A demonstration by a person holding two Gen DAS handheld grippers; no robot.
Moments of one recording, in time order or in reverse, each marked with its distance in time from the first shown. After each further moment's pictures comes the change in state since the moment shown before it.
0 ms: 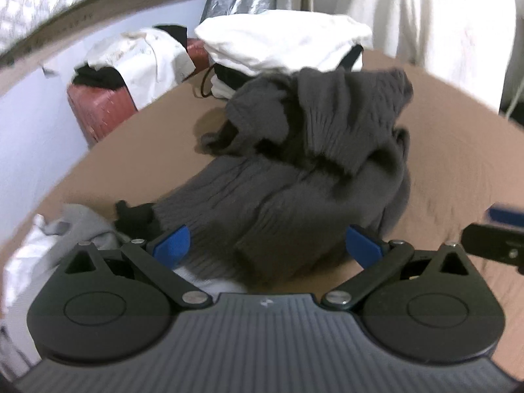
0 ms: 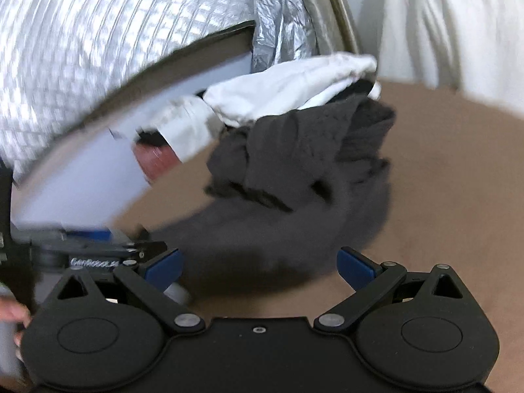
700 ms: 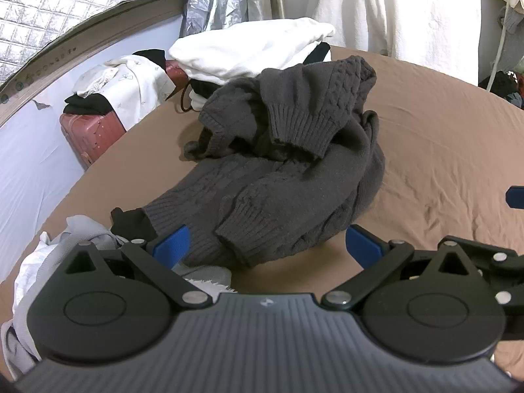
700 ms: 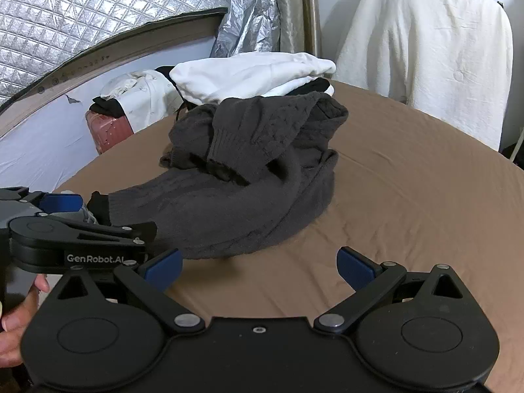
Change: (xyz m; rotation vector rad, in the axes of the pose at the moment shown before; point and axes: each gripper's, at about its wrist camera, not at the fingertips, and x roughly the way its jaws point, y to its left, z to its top) left arm -0.048 -0.028 -0.061 0.173 -0.086 0.027; right arm -0.044 0.067 -0.043 -0.187 0.040 -0.364
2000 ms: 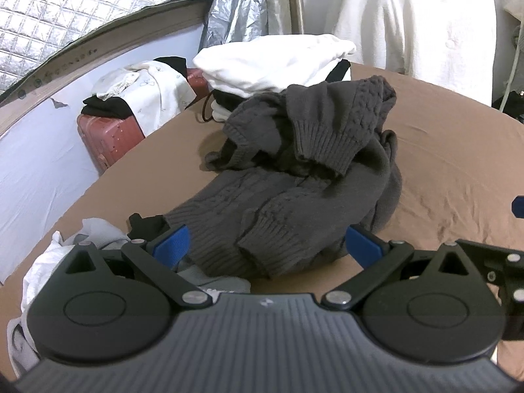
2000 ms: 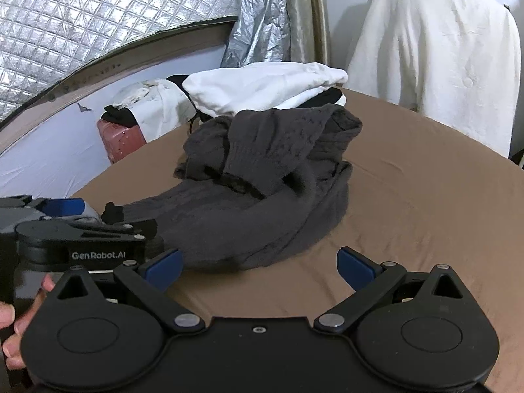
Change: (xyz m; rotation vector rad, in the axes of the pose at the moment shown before) left arm -0.007 0.018 0.003 -0.052 -0.045 0.047; right arm -0.005 0.014 0.007 -0.001 -0.032 0.035
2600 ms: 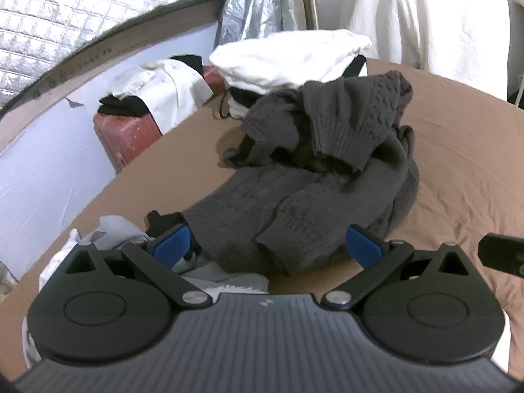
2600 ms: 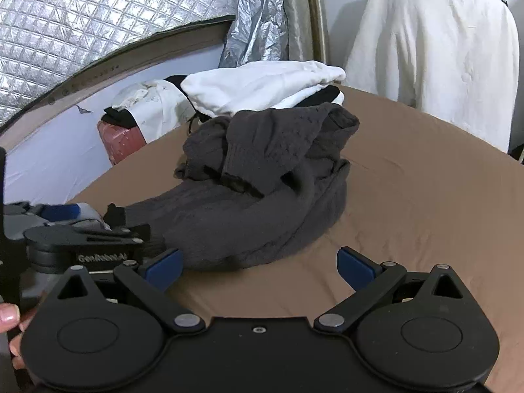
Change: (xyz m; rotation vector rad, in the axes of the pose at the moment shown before) left arm -0.003 0.015 0.000 -0.001 0.034 0.050; right arm -0.004 -0.012 0.004 0.032 0.006 0.027
